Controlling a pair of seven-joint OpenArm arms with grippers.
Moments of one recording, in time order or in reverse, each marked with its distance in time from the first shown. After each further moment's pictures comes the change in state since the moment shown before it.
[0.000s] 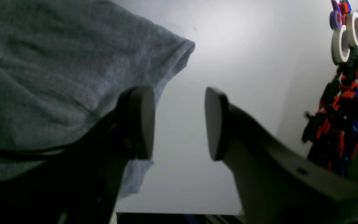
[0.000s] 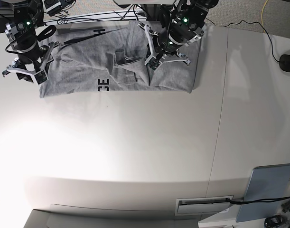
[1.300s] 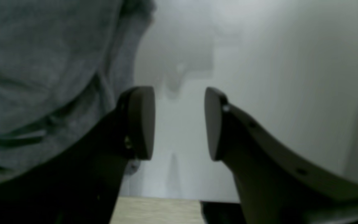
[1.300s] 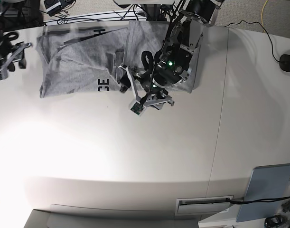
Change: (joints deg) left arm -20.3 9.0 -1.2 -10.6 -5.2 0.2 6.4; right arm 5.5 -0.3 27.1 -24.0 35.7 19.0 -4.5
